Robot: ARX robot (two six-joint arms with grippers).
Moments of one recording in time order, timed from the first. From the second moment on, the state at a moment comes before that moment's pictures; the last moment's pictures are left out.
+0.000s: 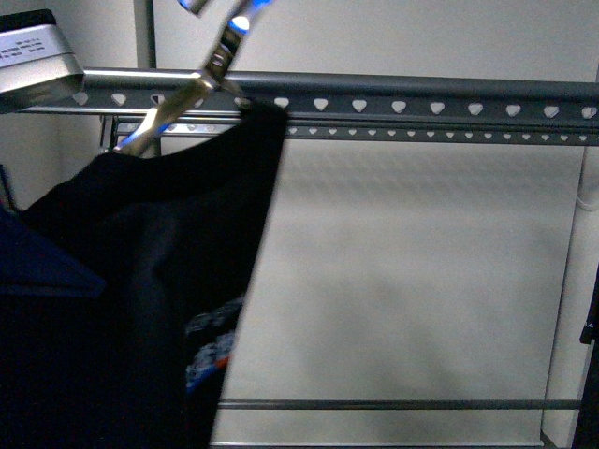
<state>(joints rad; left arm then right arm) 0.02 1.42 1.25 -0.70 0.78 0.74 0.00 0.00 0.01 0.00 0.00 0.00</state>
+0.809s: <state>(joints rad) -0.09 1.64 1.38 -0.21 0.73 1.87 0.00 0.00 0.01 0.00 0.00 0.00</state>
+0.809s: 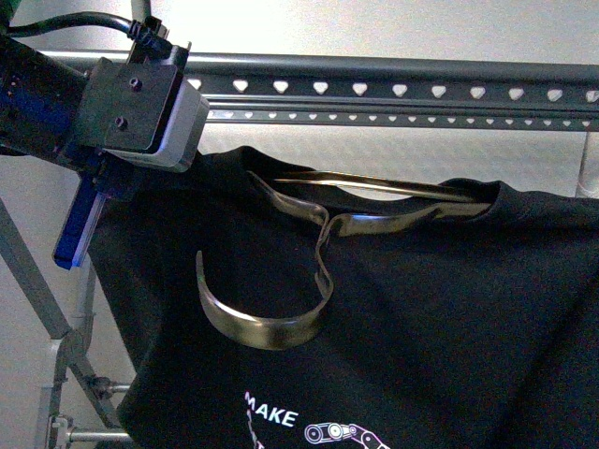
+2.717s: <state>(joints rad) -0.09 1.64 1.38 -0.21 0.72 1.88 0.00 1.40 0.96 0.12 -0.49 -1.25</state>
